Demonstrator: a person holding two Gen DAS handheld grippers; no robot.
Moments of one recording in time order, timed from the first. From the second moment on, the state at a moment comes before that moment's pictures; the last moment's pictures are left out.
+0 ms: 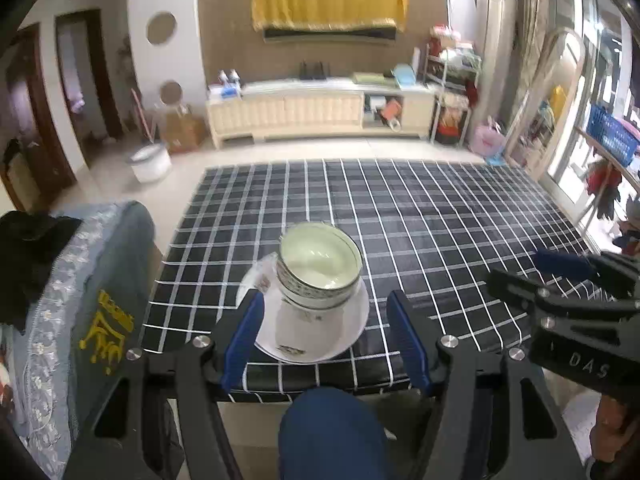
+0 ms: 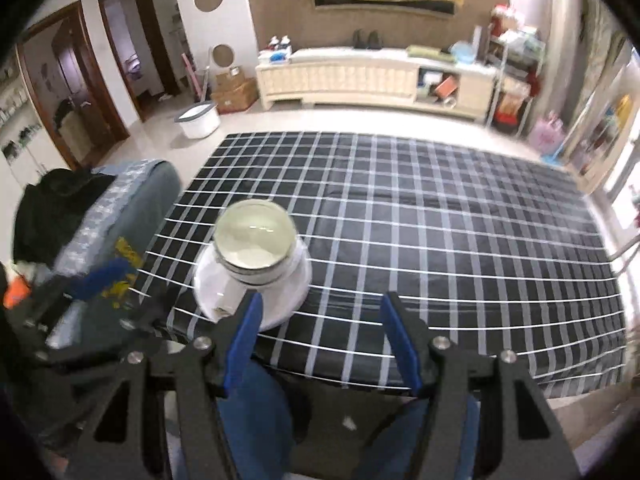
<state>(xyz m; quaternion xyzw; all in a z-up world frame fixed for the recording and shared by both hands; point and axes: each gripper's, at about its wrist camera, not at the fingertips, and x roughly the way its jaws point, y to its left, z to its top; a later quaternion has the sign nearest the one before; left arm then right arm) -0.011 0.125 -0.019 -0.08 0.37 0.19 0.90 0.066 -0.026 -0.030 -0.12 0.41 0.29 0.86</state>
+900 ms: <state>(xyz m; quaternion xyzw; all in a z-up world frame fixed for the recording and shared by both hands) -0.078 0.088 -0.014 -0.07 0.30 0.19 0.93 -0.006 -0.079 -0.022 -0.10 0.29 0.26 0.92</state>
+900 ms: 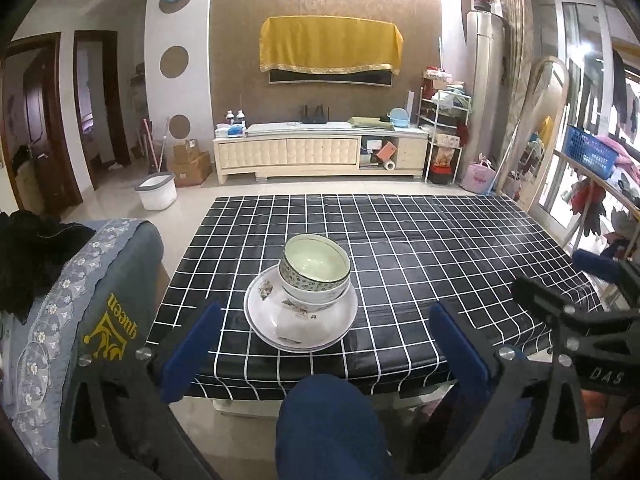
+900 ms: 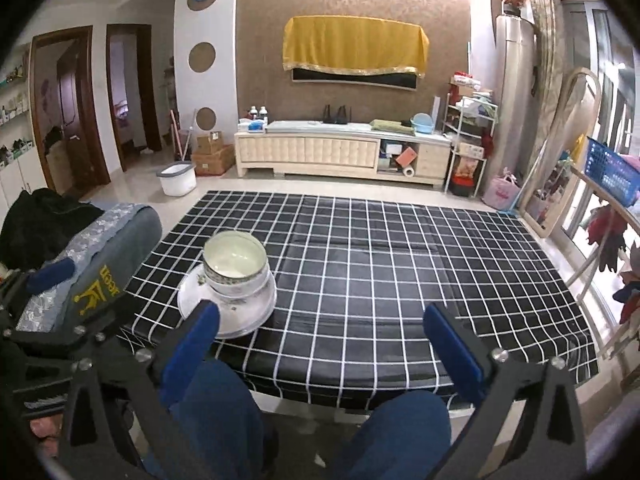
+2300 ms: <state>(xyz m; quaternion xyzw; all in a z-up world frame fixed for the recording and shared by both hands) -0.077 0.083 -0.021 -0.06 0.31 0.20 0.93 -0.013 -0.083 -0.022 -0.10 0.29 0.26 0.91</state>
